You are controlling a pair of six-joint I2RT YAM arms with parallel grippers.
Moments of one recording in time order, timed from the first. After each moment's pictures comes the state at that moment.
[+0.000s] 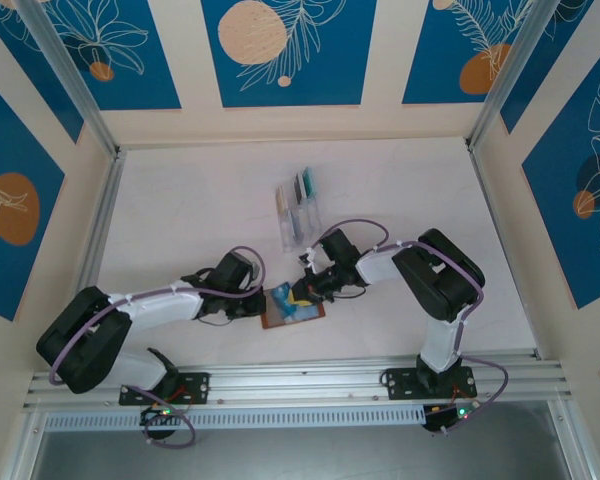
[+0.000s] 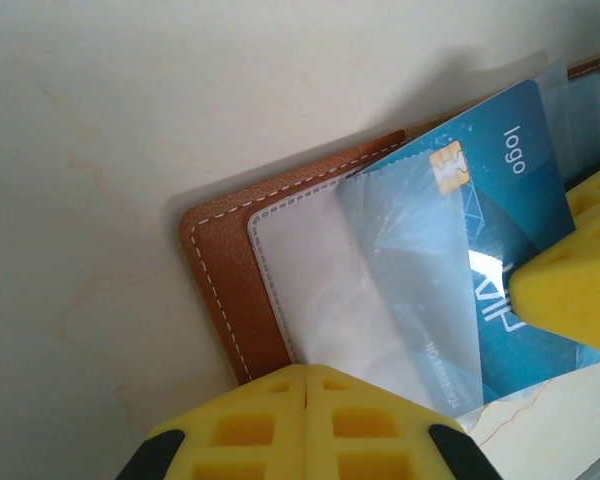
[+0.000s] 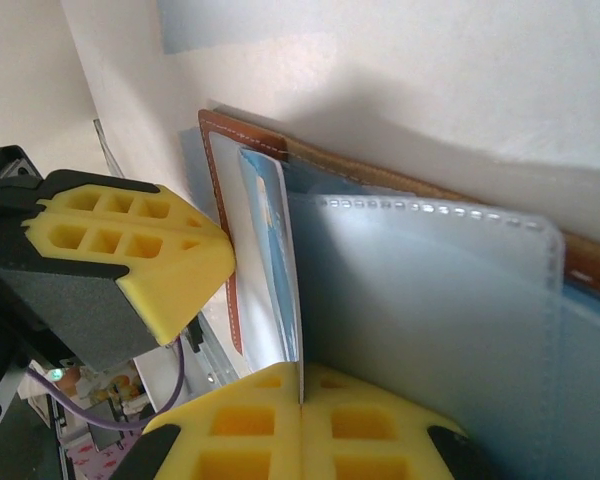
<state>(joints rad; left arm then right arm) -0.70 1.37 0.53 -0.21 0.28 -0.76 0.64 1.85 0.78 0.03 -0.90 0.75</state>
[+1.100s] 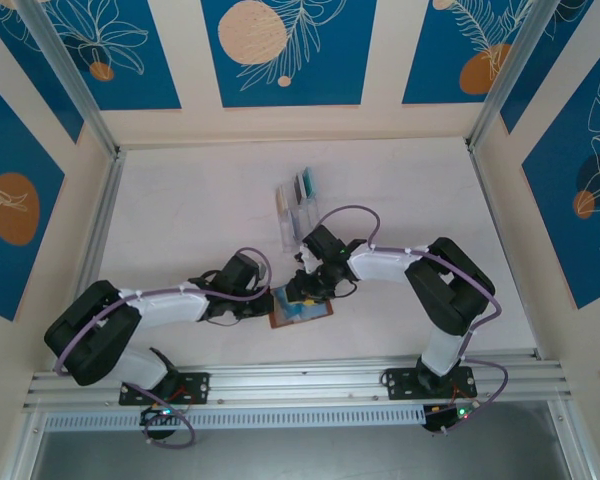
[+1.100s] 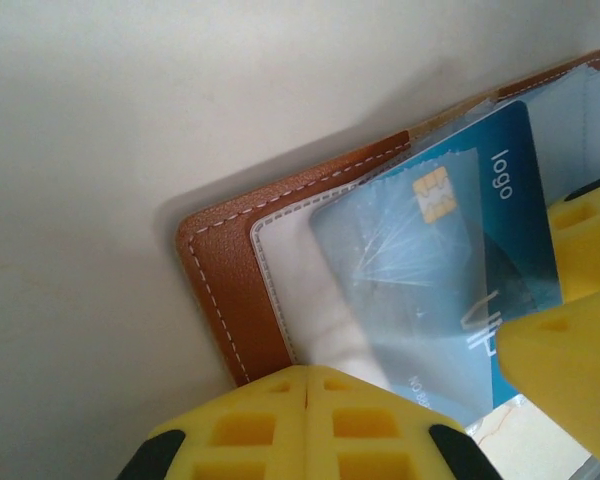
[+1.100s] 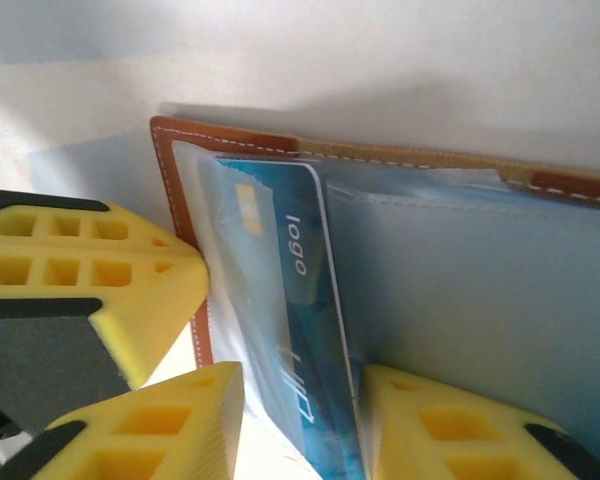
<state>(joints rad) -0.74 1.43 0.52 -0.09 0.28 -0.81 0.75 1.75 0.94 -0.40 -0.54 0.65</state>
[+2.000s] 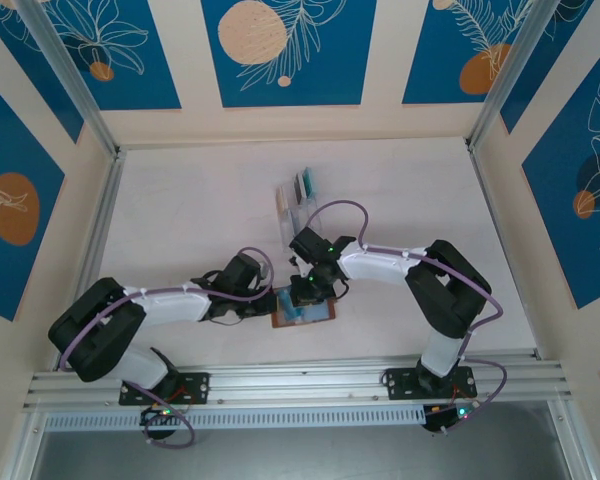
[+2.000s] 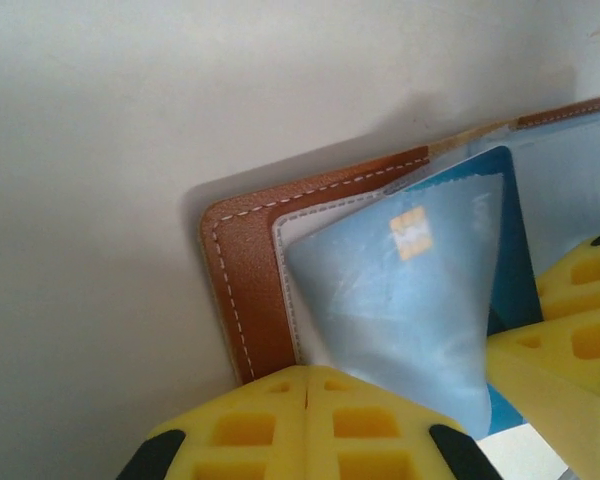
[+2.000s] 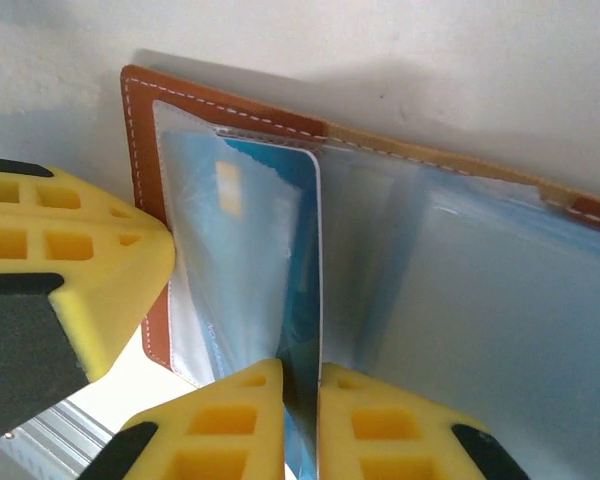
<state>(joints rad) -0.76 1.46 0.52 -0.03 0.29 -0.82 0.83 1.76 1.05 -0.60 -0.36 0.60</state>
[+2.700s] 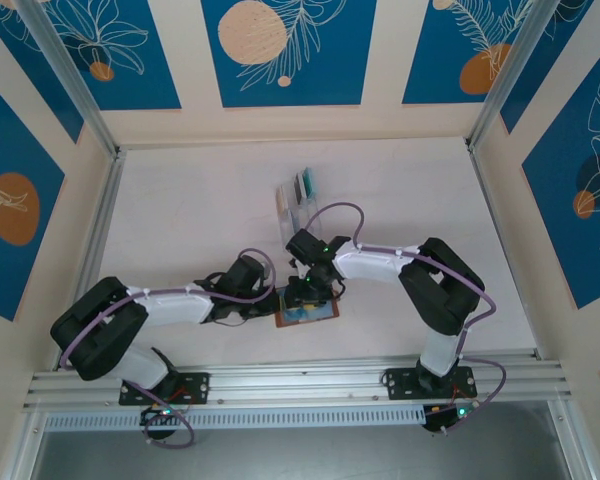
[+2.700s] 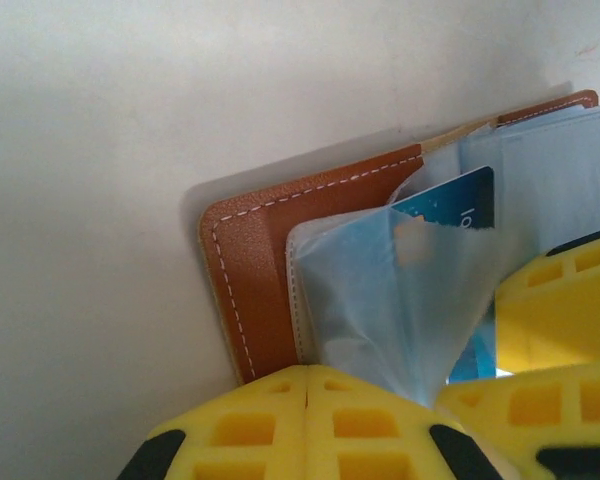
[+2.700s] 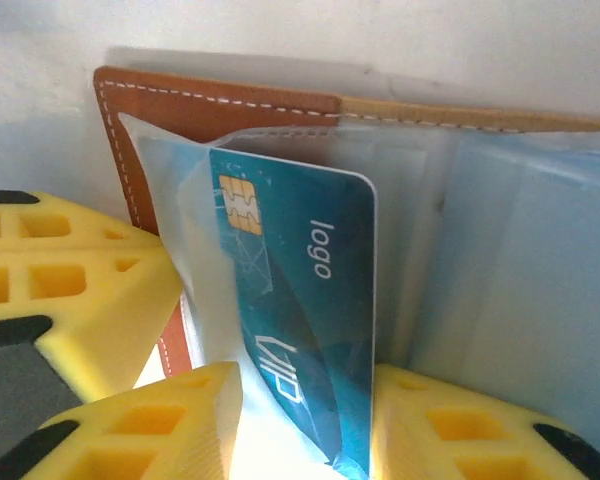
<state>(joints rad) -0.79 1.46 0.52 0.01 0.25 -0.88 0.84 1.79 1.07 -0.63 -0.35 0.67</state>
